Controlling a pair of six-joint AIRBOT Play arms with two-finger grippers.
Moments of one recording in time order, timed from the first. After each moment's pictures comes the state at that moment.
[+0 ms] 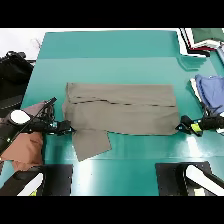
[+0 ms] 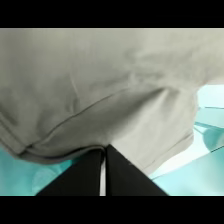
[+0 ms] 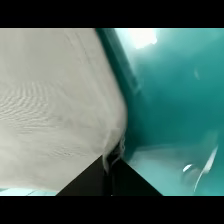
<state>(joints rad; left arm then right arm) -0.03 -0.86 0.53 0.92 -1.10 -1.43 -0.51 -1.08 0.57 -1.08 1.19 1.39</state>
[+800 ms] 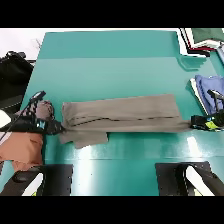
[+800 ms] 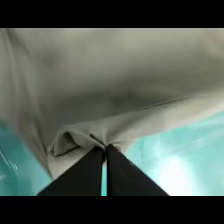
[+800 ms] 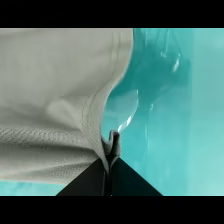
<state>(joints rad) -0.03 -0.72 0.70 1.10 -1.26 -1.49 -0.37 -0.87 0.77 -1.42 1.39 1.40</state>
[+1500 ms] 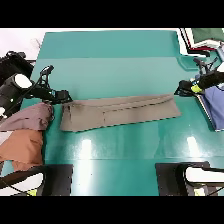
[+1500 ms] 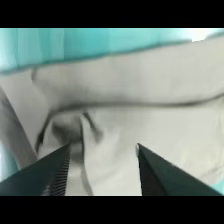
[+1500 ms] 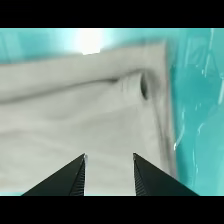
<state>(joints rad) -0.03 -1.25 1.04 1.12 -1.02 -1.44 -0.25 -1.43 1.31 -1.23 1.32 1.44</state>
